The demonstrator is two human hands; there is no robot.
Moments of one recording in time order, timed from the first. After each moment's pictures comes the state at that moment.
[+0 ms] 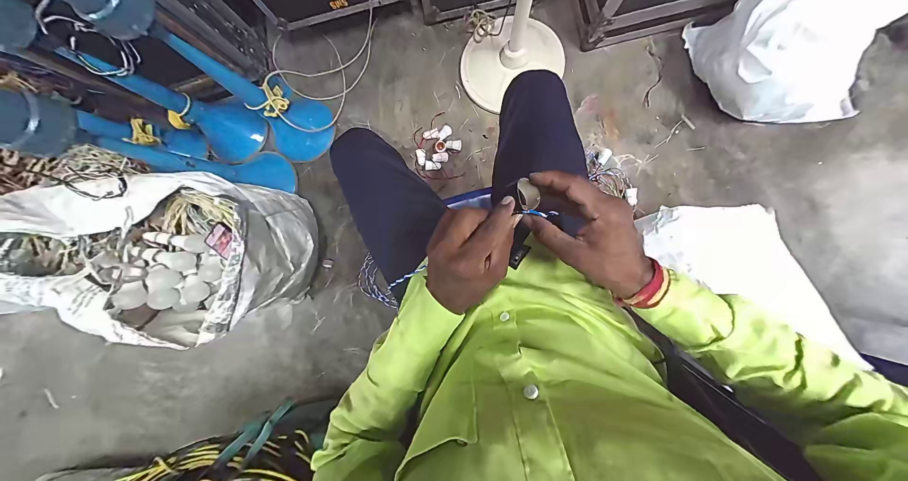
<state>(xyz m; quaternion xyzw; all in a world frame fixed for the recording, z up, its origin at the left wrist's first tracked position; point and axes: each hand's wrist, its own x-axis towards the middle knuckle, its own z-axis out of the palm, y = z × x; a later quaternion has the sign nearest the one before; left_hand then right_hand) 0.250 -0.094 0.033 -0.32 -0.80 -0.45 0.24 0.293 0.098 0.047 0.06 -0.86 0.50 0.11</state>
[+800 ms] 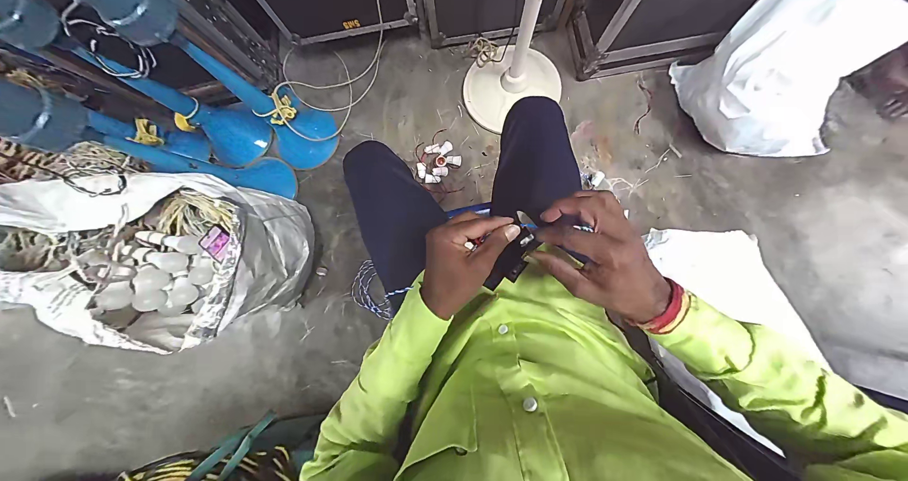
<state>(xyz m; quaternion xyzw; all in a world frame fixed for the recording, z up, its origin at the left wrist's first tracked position) 0.239 -0.101 0.042 -0.23 -0.76 -0.61 -0.04 0.302 0.119 0.054 0.19 -0.90 0.35 0.17</state>
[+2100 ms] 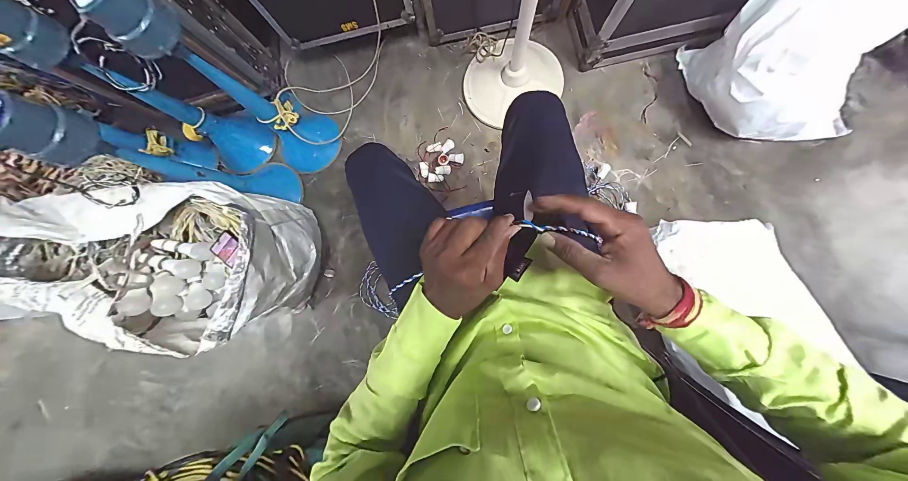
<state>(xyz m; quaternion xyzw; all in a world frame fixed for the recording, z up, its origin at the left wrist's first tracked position) 0.241 -0.100 0.036 -0.35 -0.81 -0.38 0.28 0.304 0.117 0.056 0.08 -0.85 0.52 0.08</state>
